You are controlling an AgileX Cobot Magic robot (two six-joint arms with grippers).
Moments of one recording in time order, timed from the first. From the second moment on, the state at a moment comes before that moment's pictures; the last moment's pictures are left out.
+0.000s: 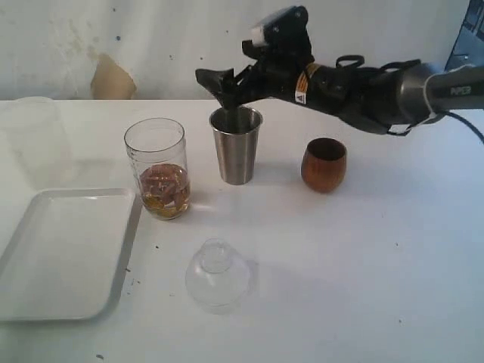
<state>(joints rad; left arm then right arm) 0.11 0.00 0.00 0.04 0.26 0.03 0.20 2.10 -1.46 -0.92 -0.78 0.66</state>
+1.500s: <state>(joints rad) 0.11 0.00 0.00 0.04 0.26 0.03 0.26 1.44 -1.11 -1.75 -0.12 1.63</state>
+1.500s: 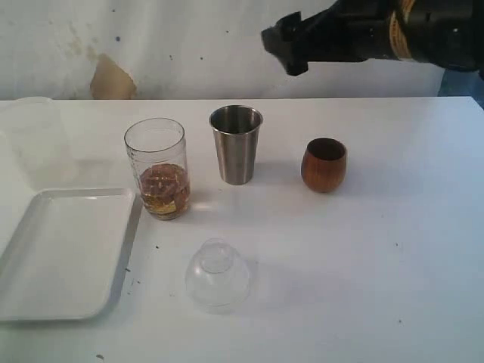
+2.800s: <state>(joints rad) 0.11 0.00 0.00 0.04 0.26 0.03 0.66 1.85 -1.35 0.14 0.88 -0.09</state>
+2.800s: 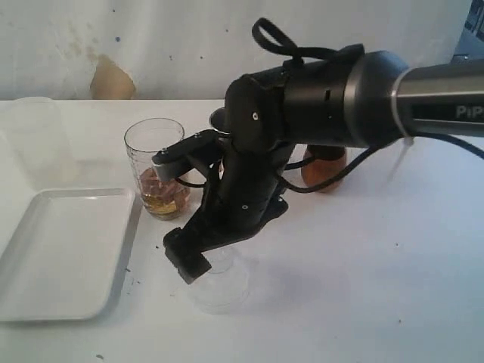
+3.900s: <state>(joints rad) 0.11 0.00 0.00 0.04 0.26 0.03 0.66 1.93 -1.38 0.09 0.81 0.00</state>
